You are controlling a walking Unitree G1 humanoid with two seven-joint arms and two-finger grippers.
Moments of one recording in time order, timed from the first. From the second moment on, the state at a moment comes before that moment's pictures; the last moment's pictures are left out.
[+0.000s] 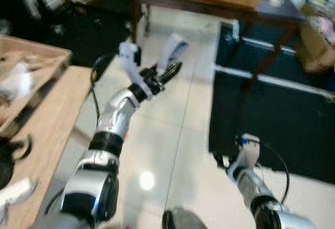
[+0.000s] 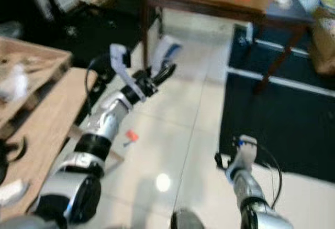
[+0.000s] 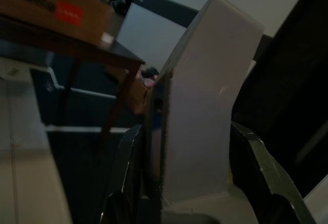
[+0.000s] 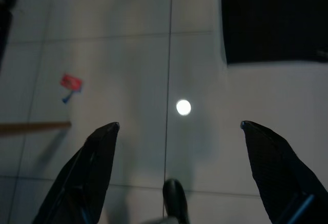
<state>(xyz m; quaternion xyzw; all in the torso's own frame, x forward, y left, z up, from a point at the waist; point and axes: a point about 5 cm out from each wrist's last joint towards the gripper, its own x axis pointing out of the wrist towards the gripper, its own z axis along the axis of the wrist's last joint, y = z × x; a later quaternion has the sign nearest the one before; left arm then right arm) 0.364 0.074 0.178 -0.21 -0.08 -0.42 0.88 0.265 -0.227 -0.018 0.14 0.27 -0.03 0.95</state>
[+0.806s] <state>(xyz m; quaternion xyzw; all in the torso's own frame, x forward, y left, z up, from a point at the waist) 0.381 0.117 0.191 -0.18 -0.10 -0.33 0.92 0.280 -0.176 0.108 0.03 0.02 0.38 0.93</state>
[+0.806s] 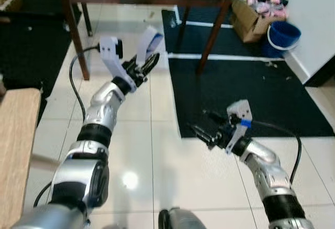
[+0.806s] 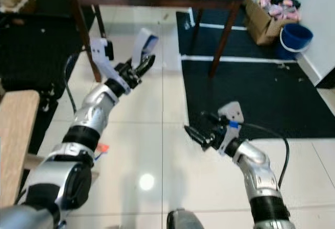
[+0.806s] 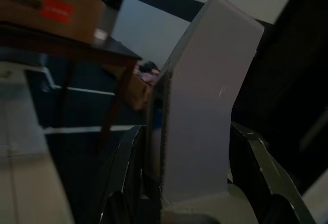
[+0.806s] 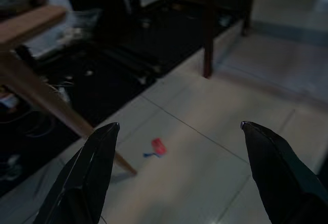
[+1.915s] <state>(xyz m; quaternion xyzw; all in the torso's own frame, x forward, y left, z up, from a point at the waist) 0.372 0.070 0.185 -0.20 -0.09 -0.38 0.90 0.290 -0.164 0.133 0.10 -0.01 0.30 0.95</state>
